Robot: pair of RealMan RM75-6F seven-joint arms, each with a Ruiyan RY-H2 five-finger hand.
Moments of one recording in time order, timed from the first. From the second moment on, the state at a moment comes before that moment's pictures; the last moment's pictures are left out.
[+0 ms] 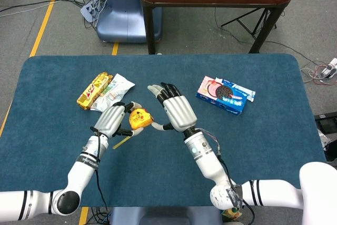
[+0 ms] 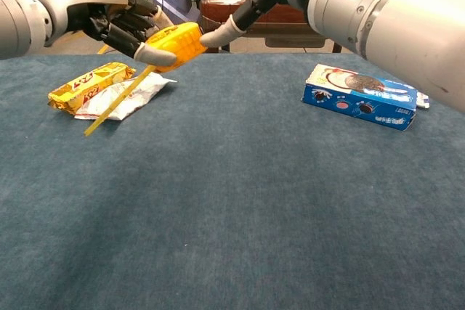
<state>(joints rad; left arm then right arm) -0.85 -1.34 -0.32 -1.99 0.66 1.13 0.37 0.91 -1.63 0.40 -1.78 -0.92 1.17 -0.56</state>
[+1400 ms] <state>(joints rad) -0.83 -1.33 -0.28 -1.96 0.71 1.12 0.31 0.94 -1.67 0.39 -1.70 -0.89 1.21 -0.55</state>
